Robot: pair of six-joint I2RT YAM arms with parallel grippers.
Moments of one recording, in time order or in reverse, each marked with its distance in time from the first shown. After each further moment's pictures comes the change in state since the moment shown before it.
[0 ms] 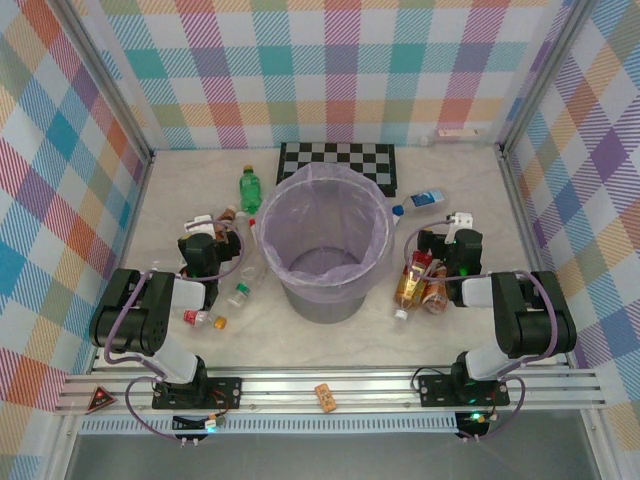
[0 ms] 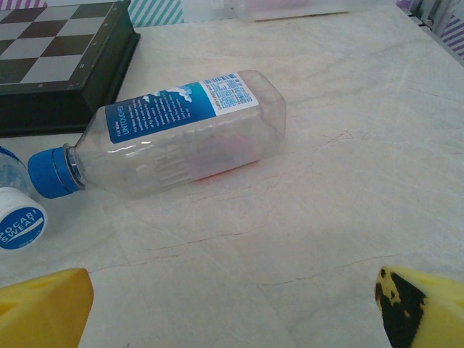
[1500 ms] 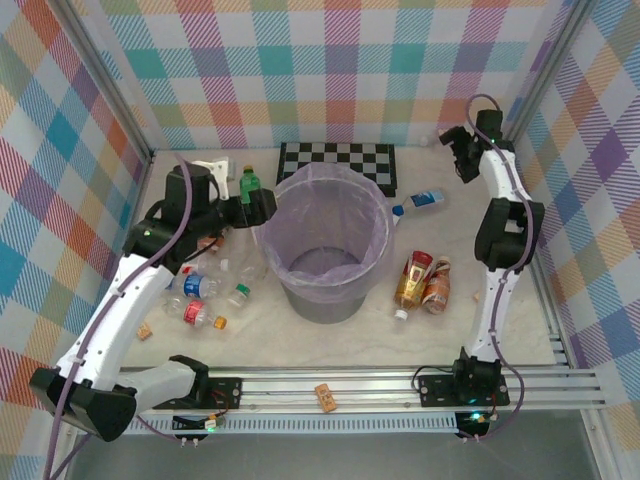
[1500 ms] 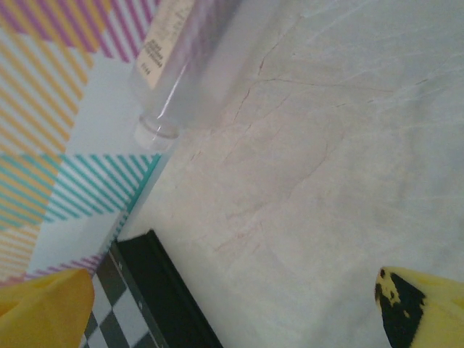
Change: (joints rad) left arm -0.276 -0.438 0.883 -1.504 0.425 -0.304; right arm -0.163 0.849 1.769 -1.339 -0.260 0.840
